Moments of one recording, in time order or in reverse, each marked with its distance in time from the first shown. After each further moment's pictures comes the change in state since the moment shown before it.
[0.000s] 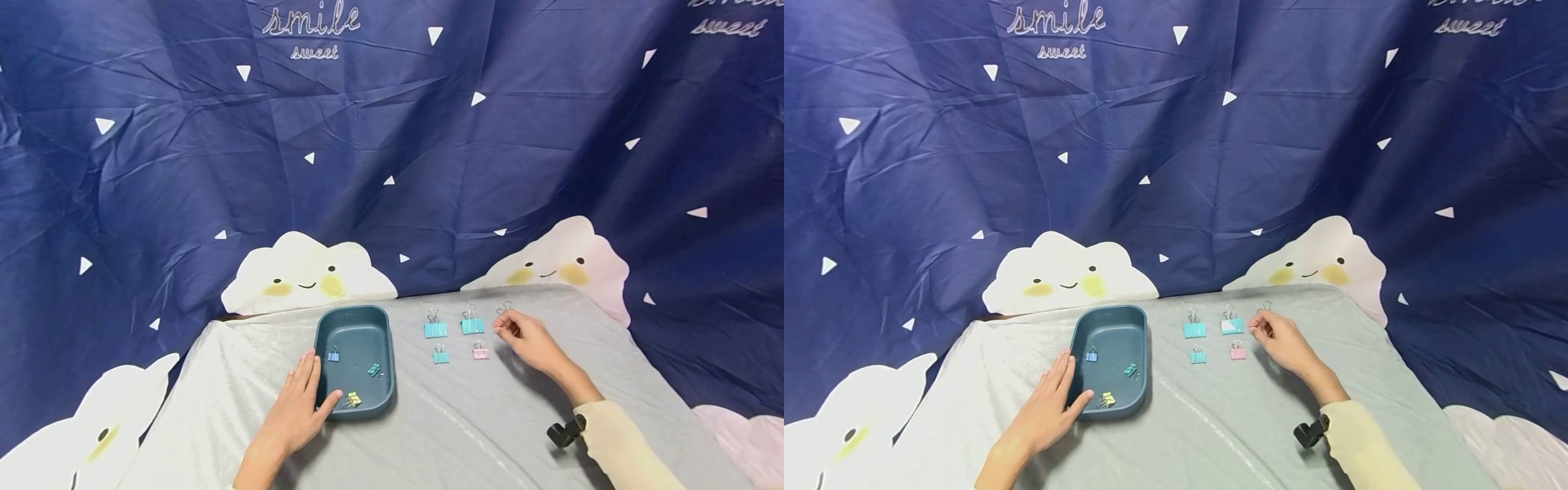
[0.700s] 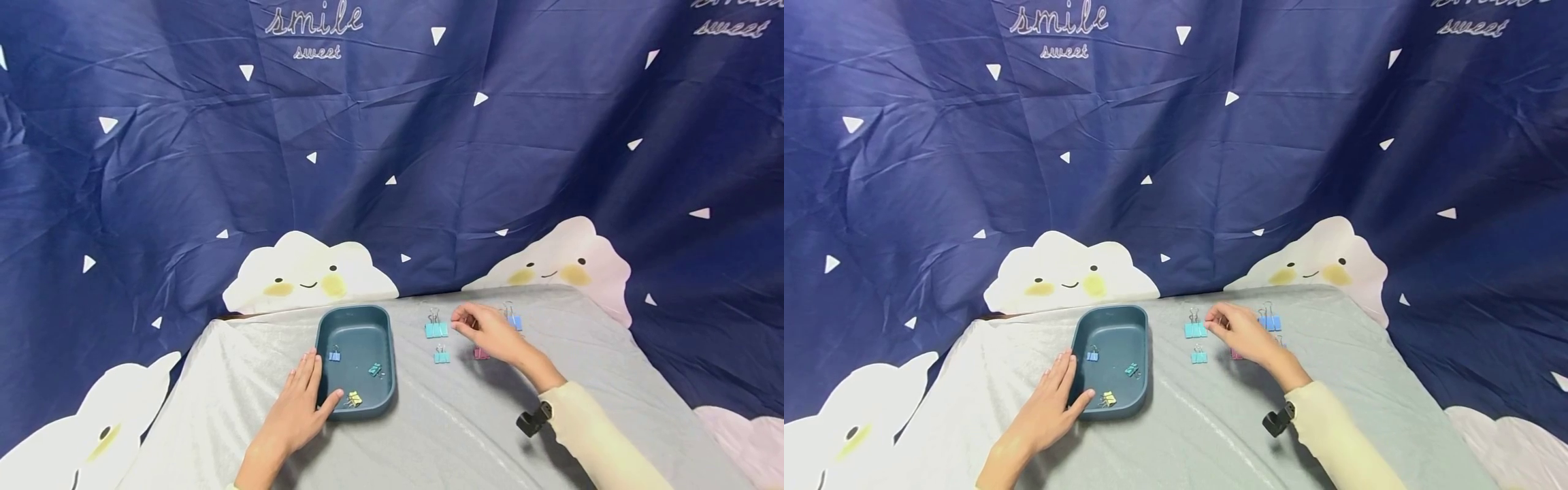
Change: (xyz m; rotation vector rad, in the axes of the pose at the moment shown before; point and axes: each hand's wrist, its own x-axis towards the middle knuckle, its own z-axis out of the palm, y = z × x) left_hand 0.000 -0.003 0.002 -0.002 0.005 0.001; right_hand 0.038 -0.072 0.029 -0.008 -0.119 -0.118
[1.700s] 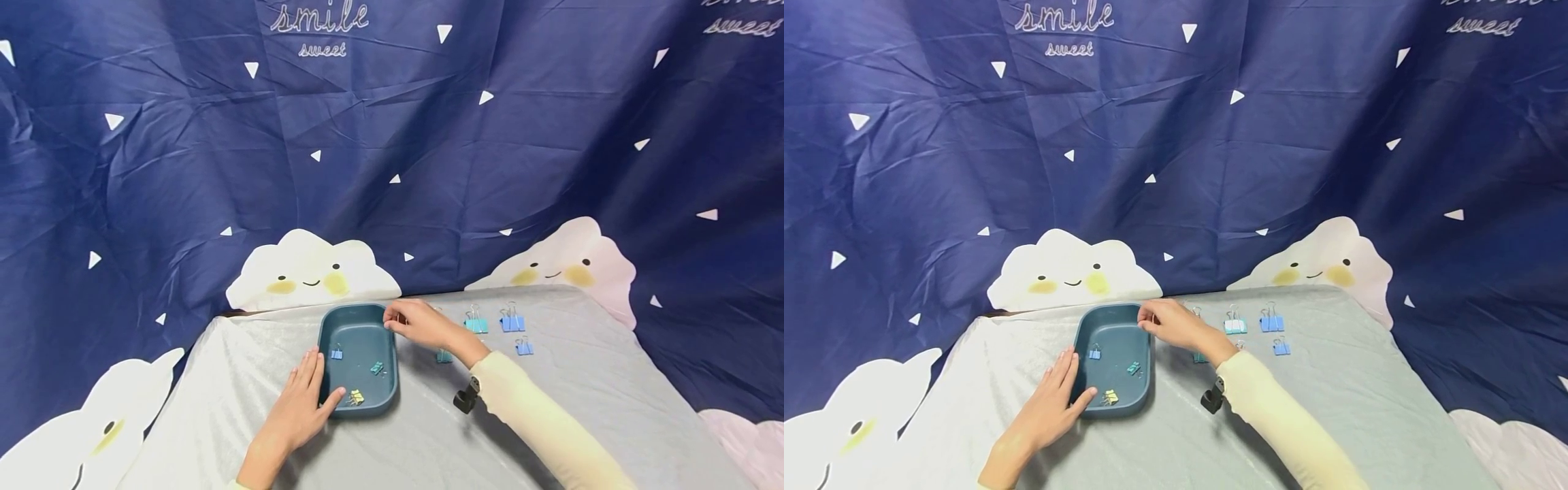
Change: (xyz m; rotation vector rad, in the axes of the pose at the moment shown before) left_hand 0.003 0.005 -0.007 0.023 -0.086 -0.055; right_hand 0.078 -0.069 0.071 -0.041 -0.233 -0.202
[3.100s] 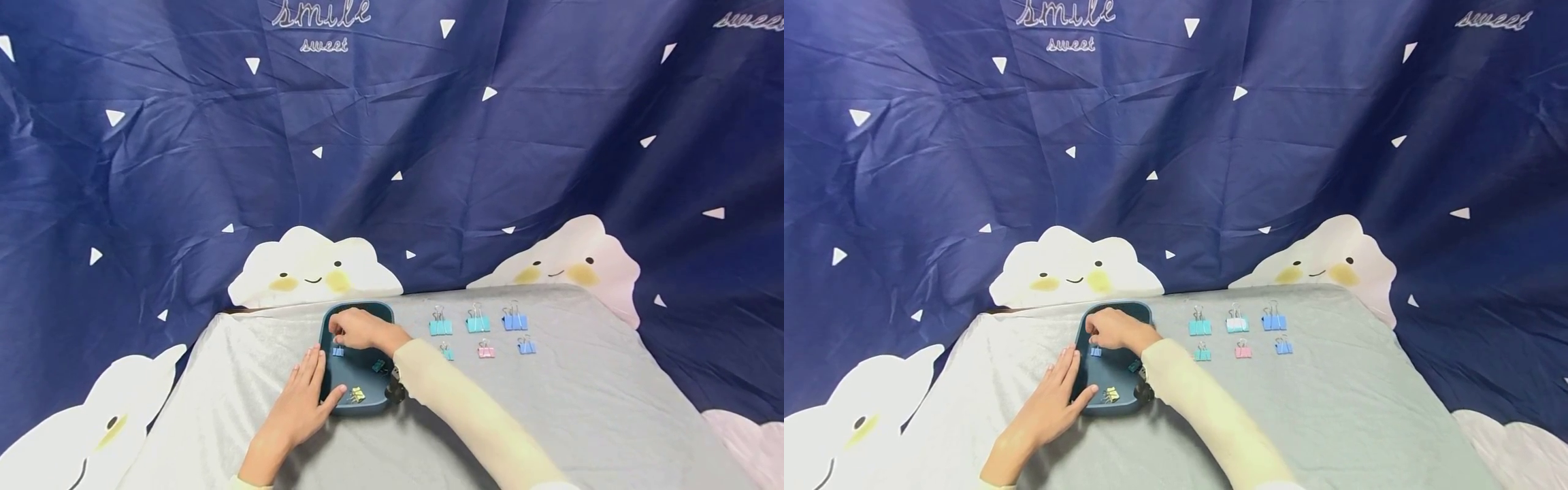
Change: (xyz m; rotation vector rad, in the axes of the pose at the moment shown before) left_hand 0.000 -0.002 0.003 -0.039 0.035 0.039; right_hand 0.085 -0.051 0.079 -0.176 -0.296 0.045
